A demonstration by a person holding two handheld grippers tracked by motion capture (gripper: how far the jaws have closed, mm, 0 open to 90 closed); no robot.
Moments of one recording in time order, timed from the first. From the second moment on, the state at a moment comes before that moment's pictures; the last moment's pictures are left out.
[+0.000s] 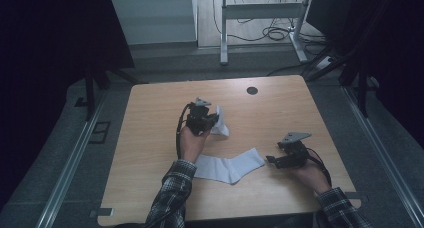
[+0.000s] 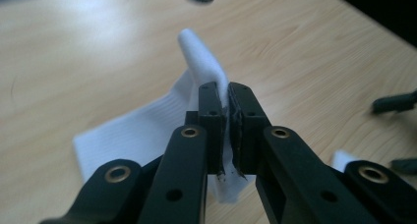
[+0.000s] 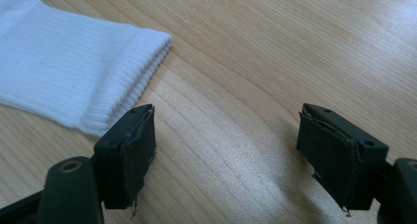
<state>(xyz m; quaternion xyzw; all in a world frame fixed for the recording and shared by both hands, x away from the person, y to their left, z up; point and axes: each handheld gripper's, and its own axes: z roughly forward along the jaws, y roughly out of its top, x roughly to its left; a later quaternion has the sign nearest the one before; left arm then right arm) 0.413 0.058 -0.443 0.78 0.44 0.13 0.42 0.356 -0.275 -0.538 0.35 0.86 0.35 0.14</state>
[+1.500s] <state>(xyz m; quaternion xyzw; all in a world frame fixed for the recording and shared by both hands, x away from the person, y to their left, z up) 0.402 0.136 -0.489 0.77 0.51 0.21 0.32 0.355 -0.273 -0.539 0.35 0.86 0.36 0.14</state>
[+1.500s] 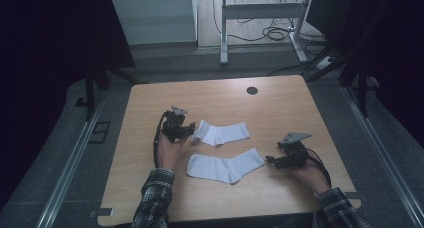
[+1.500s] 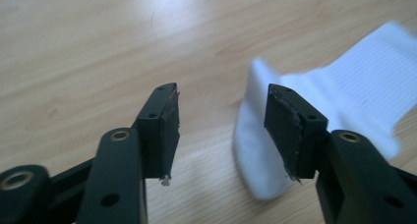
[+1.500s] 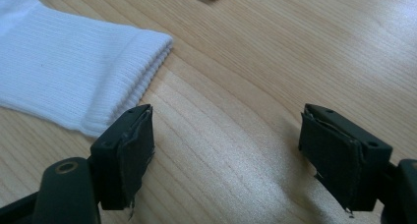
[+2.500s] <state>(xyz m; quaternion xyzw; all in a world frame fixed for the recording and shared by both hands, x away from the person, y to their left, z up) 0.385 0.182 -0.532 0.75 0.53 0.21 0.35 0.358 -0.272 -0.538 0.35 0.85 0.35 0.14</state>
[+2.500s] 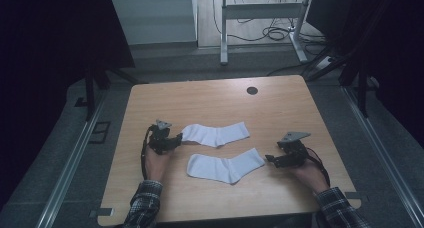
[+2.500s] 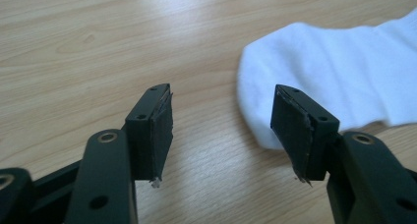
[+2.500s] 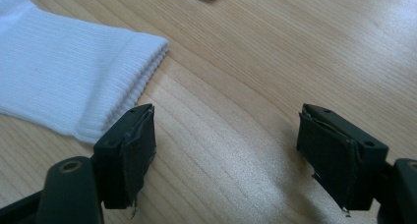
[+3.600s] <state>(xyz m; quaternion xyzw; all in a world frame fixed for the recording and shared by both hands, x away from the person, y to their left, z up) 0.396 0.183 -0.544 0.77 0.51 0.21 0.33 0.427 -0.182 -0.515 0.39 0.85 0.34 0.14</state>
